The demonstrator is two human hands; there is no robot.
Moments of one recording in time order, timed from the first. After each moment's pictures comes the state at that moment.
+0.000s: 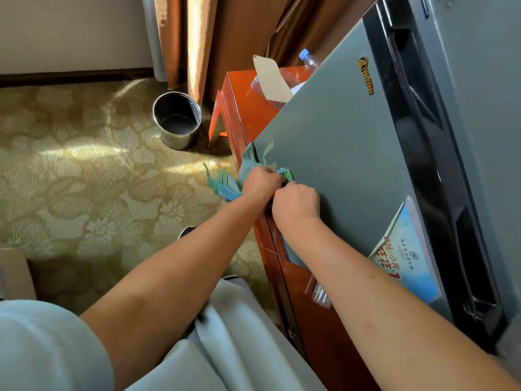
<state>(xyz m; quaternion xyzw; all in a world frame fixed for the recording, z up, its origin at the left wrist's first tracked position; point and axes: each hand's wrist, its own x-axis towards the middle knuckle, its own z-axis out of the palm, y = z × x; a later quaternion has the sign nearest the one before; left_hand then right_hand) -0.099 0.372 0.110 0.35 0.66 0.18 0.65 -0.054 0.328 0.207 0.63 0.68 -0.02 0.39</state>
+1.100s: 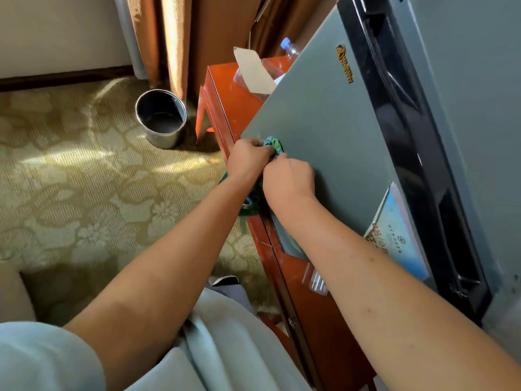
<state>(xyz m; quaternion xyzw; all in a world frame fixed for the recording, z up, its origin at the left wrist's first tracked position) -0.112 0.398 0.147 0.41 0.66 0.23 0.59 -0.056 0.347 0.226 0.64 0.69 0.03 0.33</state>
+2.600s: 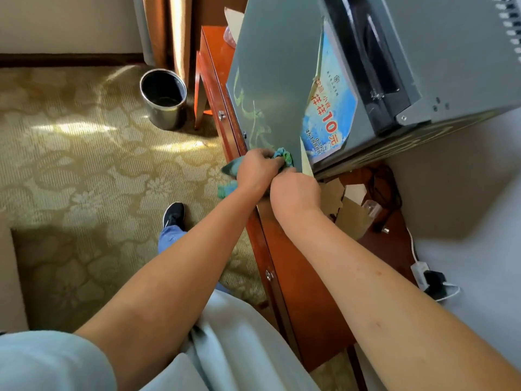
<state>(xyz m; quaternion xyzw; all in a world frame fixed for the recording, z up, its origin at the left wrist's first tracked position) -0.034 0.163 0.149 0.45 0.64 0.28 0.56 0.020 0.107 0.235 0.65 0.68 0.04 0.33</state>
